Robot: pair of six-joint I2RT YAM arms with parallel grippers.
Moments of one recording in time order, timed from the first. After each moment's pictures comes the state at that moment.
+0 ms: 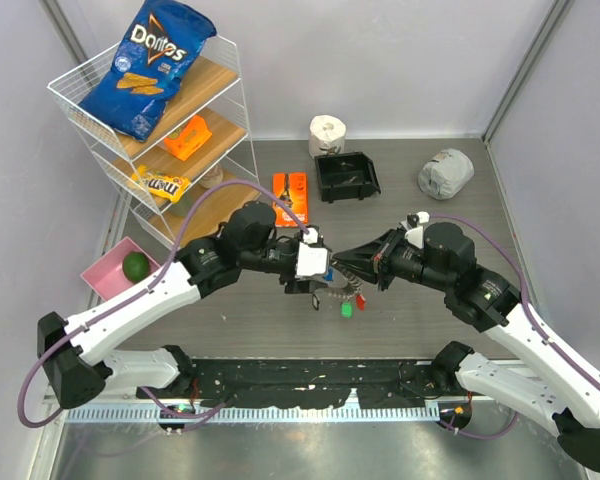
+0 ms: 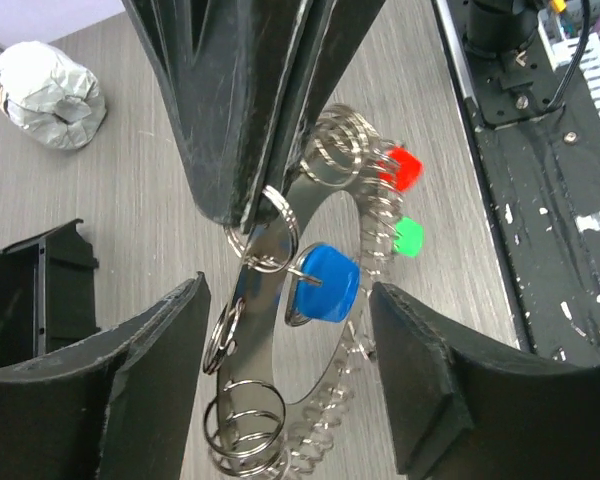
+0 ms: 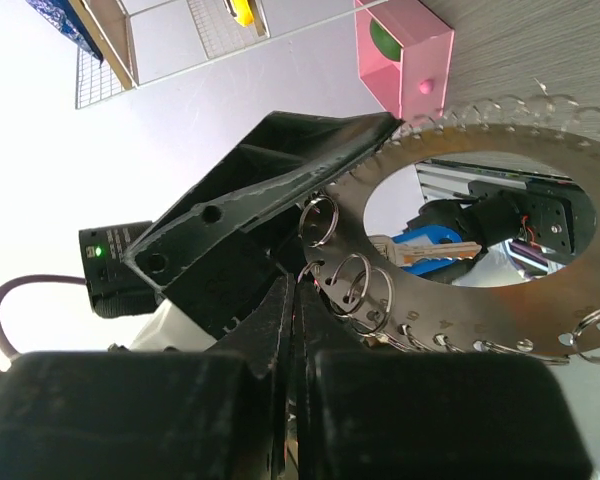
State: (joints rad) left arm -0.90 1.19 1.11 -0.37 0.58 0.64; right arm 0.71 0.77 0.88 -0.41 -0.30 1.71
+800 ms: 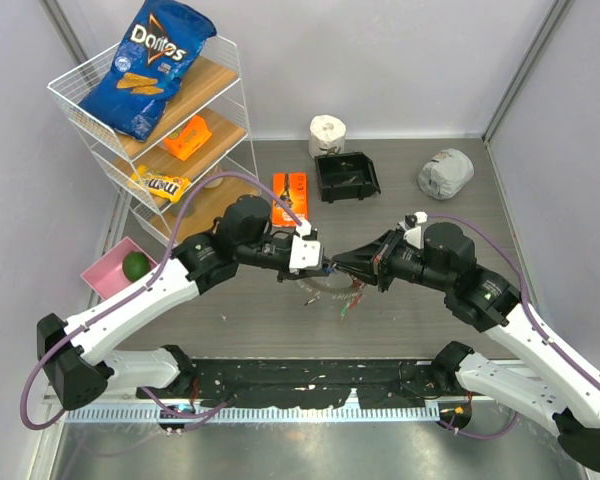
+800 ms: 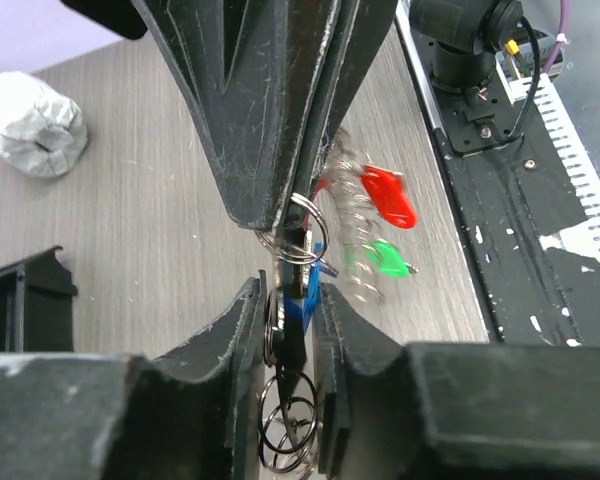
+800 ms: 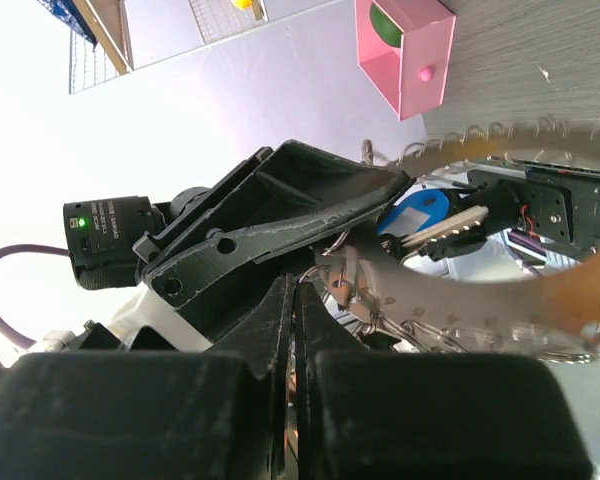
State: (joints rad) left arm -0.86 1.20 1.12 -0.35 0.71 0.59; right arm 0.71 0.77 0.88 -0.41 -0.33 1.70
